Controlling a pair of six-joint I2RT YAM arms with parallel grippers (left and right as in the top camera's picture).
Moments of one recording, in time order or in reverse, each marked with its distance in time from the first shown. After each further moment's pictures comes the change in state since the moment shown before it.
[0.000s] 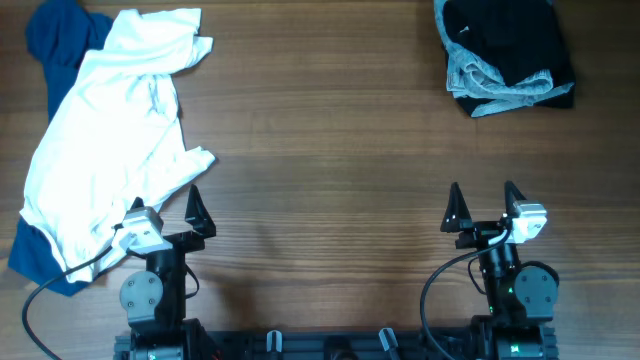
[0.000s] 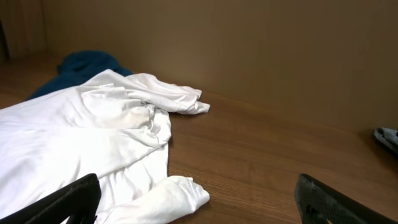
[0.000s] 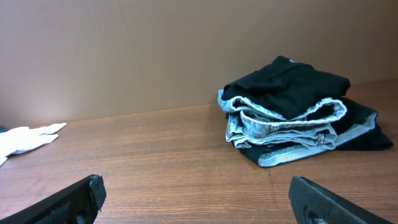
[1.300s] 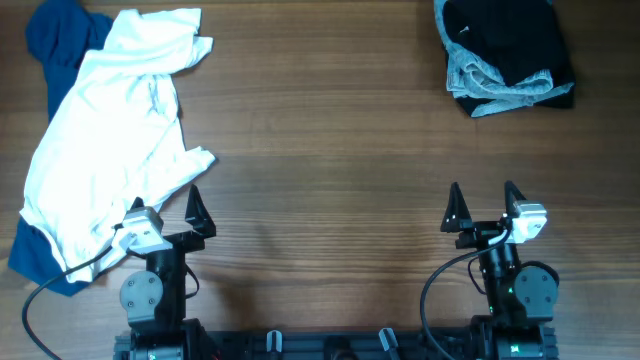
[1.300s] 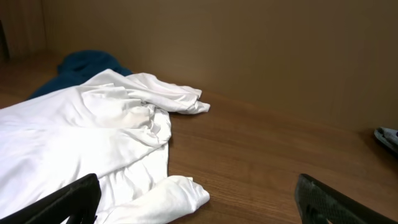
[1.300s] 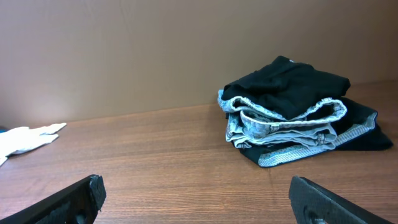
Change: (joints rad) left arm 0.000 0.001 0.000 0.000 0.000 0.000; right arm 0.000 0.000 0.000 0.000 0.000 0.000
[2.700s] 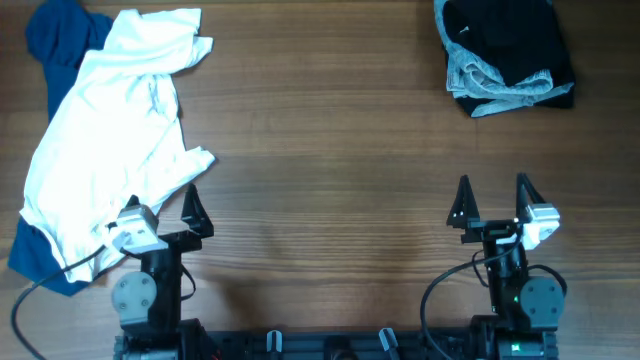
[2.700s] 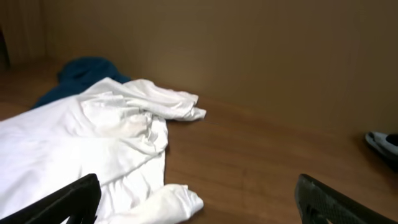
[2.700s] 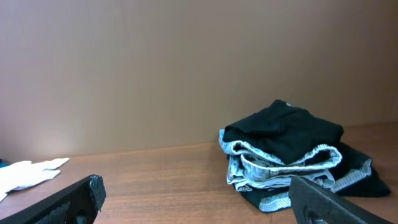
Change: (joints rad) left arm 0.000 0.035 0.099 -0.068 0.007 0.000; right arm 0.000 0.040 0.017 0.173 0.018 0.000
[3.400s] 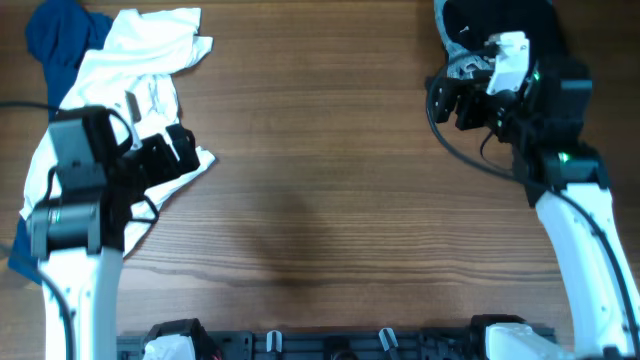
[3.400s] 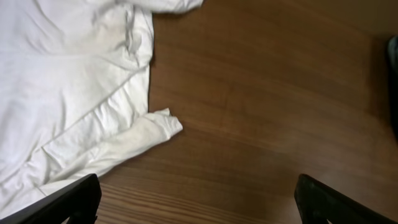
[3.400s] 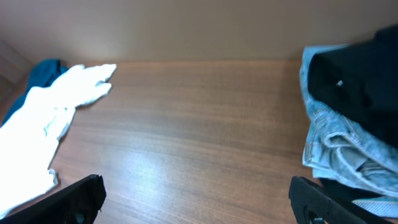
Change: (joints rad) left arm 0.000 1.053 1.043 -0.769 0.136 -0.008; right arm 0.001 1.257 1.076 -0.515 -0.346 -0.097
